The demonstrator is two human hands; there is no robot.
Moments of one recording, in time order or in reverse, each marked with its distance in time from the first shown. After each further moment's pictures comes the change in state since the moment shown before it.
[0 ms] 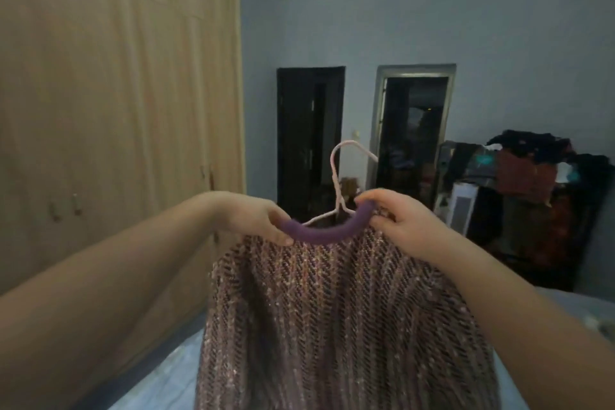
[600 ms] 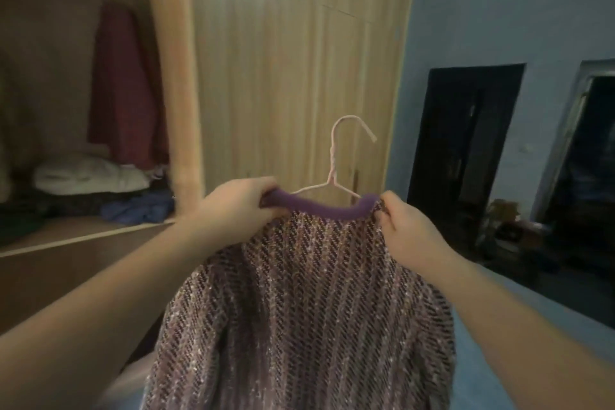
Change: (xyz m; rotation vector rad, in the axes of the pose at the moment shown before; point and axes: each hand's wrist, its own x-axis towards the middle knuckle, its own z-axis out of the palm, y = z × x) left_hand -0.314 -0.174 0.023 0.332 1.049 -0.431; right_hand 0.091 -0.205 0.258 -0.032 -0.085 -0.268
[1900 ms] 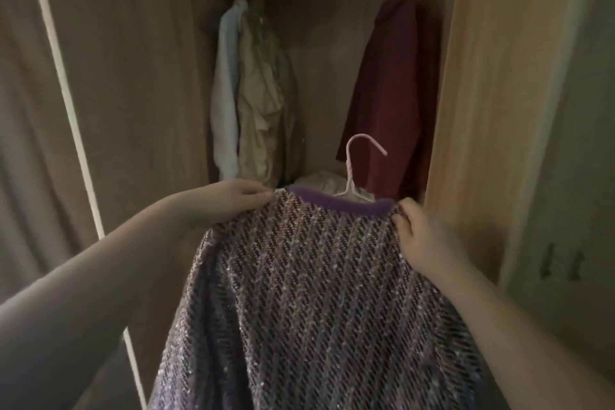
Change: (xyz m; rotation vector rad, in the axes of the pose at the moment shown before) left_hand 0.002 -0.550 -0.173 -0.222 -0.110 -0.883; right_hand 0.420 -0.314 0.482 0.332 -0.036 -0.646
